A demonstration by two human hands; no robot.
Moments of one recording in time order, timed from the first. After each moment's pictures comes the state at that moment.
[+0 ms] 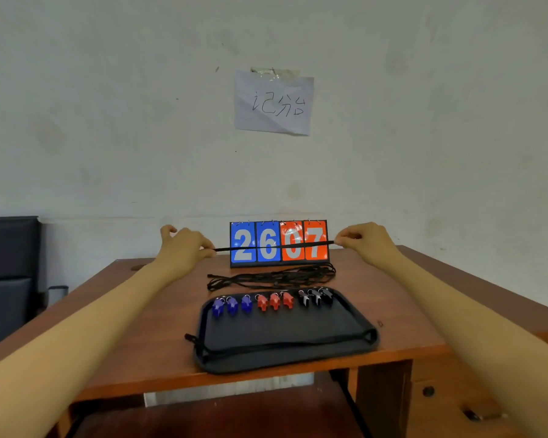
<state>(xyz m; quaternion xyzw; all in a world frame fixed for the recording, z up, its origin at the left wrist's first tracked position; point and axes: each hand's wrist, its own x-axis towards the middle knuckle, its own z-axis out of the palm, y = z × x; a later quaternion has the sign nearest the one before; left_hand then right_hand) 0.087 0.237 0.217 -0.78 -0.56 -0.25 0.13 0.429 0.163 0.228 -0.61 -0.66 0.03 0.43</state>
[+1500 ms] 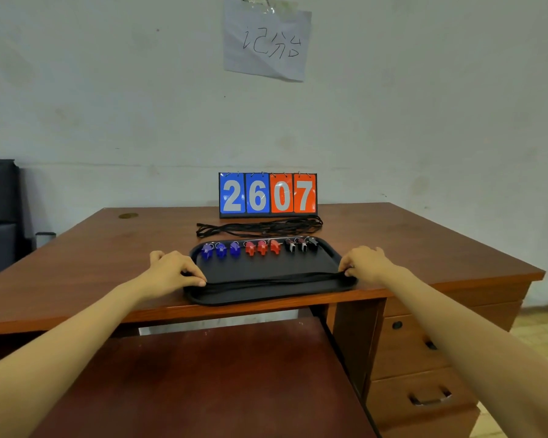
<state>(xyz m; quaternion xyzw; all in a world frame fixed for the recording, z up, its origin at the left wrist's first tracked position) 0.068 0.195 0.097 -0.84 -0.51 -0.16 -0.03 0.464 0.147 0.115 -0.70 -0.71 -0.03 0.02</state>
